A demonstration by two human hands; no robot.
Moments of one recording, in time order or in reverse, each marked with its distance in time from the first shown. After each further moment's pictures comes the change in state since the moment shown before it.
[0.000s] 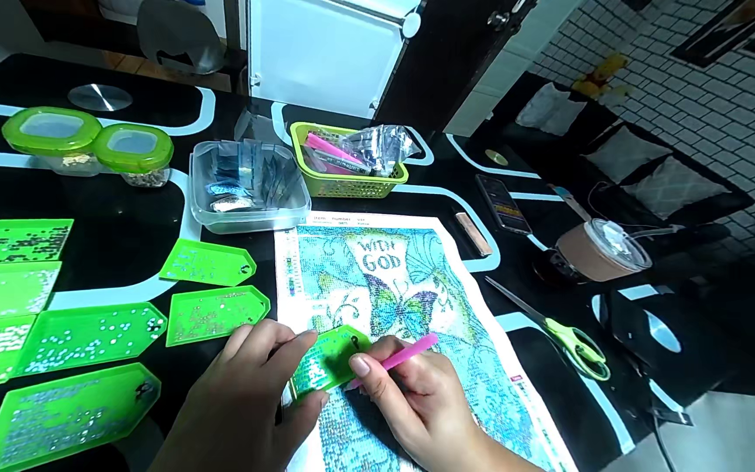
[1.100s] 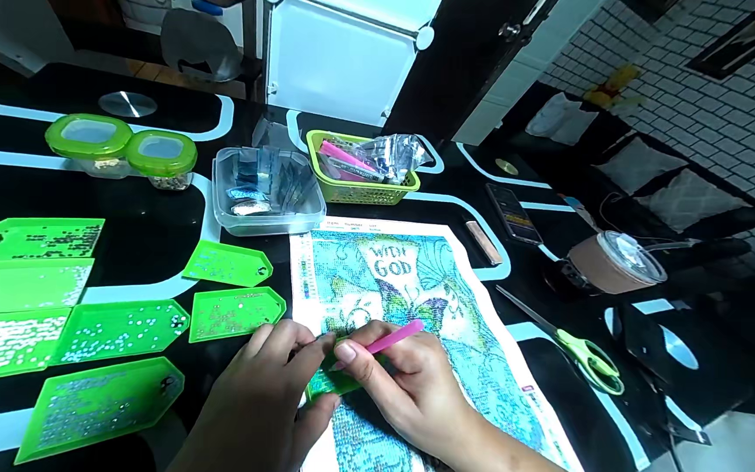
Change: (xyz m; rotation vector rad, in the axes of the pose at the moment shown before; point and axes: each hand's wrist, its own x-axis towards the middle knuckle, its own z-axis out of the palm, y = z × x) left_hand 0.000 -0.001 0.004 0.035 0.070 0.056; right_hand 0.031 -0.007 0.010 0.043 -0.081 -0.033
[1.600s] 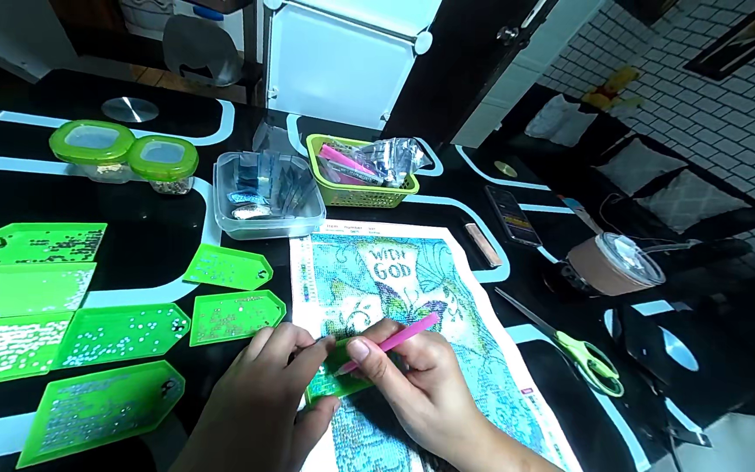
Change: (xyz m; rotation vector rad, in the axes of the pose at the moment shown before) left_hand 0.001 0.001 0.000 -0.005 0.001 -0.007; right_hand -0.001 -0.003 -0.005 0.100 0.041 0.042
